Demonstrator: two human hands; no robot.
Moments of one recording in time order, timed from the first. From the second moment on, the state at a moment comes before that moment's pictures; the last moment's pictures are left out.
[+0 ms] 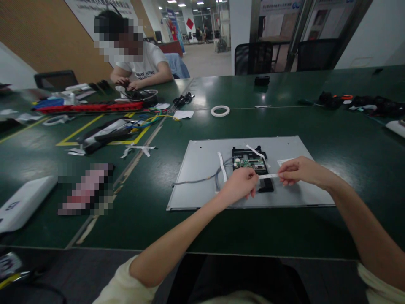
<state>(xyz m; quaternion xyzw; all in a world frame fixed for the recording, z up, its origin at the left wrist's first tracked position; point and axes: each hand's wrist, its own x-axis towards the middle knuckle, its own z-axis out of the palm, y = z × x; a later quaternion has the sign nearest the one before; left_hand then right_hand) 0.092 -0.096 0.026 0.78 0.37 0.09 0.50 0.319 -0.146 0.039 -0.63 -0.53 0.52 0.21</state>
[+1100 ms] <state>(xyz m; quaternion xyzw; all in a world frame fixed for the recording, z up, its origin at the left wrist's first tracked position) 0.105 -0.101 0.019 0.90 0.39 0.05 0.17 0.322 -0.140 0.025 -0.67 -0.63 0.37 0.10</state>
